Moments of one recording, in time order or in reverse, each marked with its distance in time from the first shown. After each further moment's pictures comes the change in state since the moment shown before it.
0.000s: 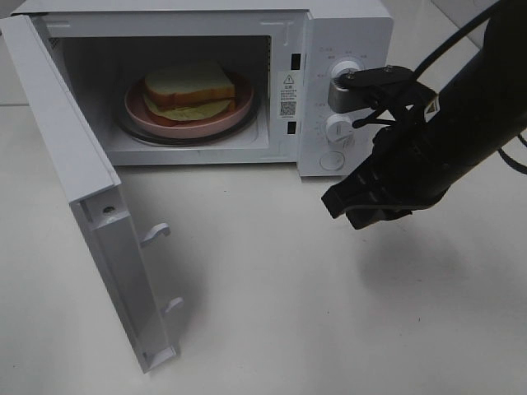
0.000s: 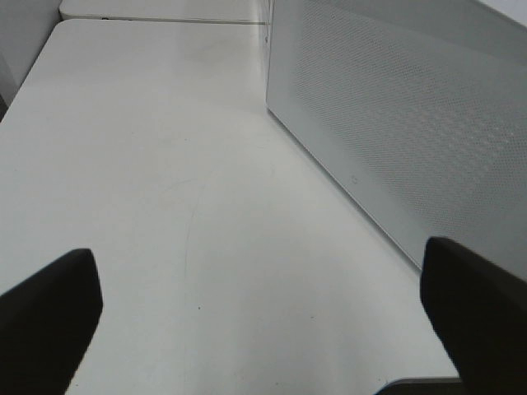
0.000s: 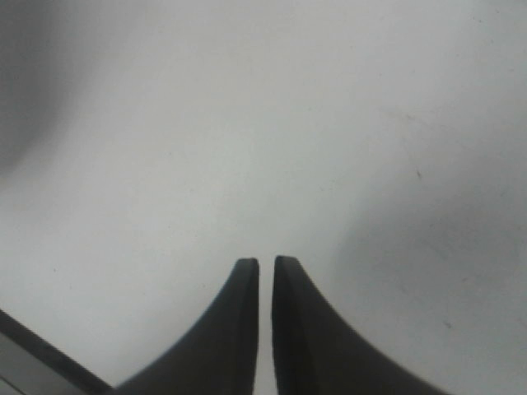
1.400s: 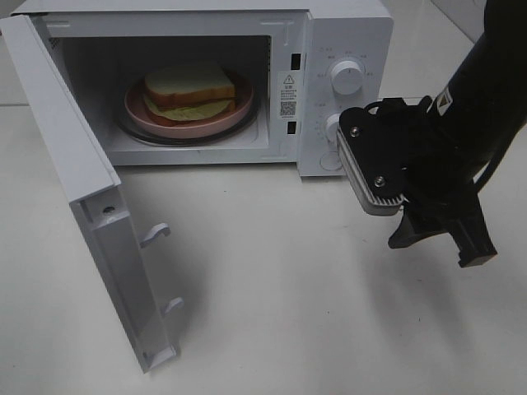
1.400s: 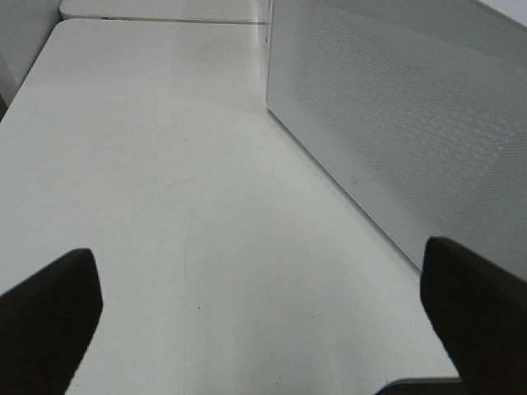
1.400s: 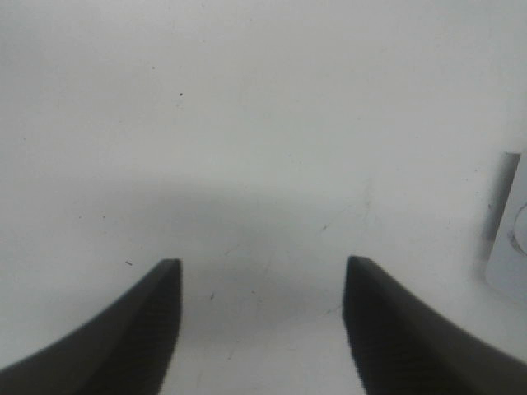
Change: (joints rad) left arm 0.000 0.000 0.000 0.000 0.000 0.000; right arm 0.000 0.000 -0.062 -0.162 0.173 -1.166
